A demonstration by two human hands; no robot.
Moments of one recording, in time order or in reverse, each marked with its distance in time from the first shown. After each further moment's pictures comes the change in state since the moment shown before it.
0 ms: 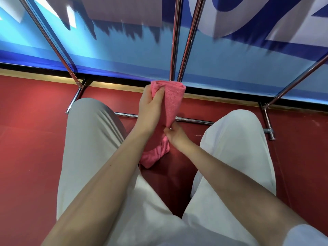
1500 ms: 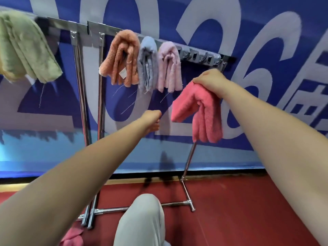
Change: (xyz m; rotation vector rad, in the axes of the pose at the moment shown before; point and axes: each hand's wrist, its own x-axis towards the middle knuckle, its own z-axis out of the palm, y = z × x) left_hand 0.040 0.201 0.336 0.139 -0.431 -0.142; right_hand -0.124 -0.270 -0.540 -0.411 0.710 -0.366
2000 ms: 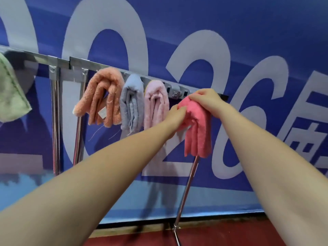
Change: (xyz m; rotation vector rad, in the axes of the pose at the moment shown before) left_hand 0.066 0.141 0.096 -0.109 -0.127 0.389; right_hand 0.114 0.013 -0.032 0.051 0.062 -0.122
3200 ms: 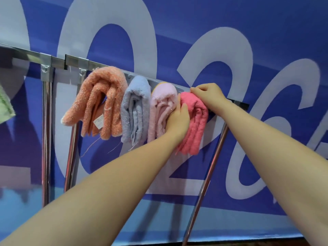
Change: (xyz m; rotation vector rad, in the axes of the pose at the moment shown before) left_hand 0.077 -0.028 -0.018 0.240 0.273 0.292; right_hand 0.082 0.003 0.041 -0.043 0.075 -0.175
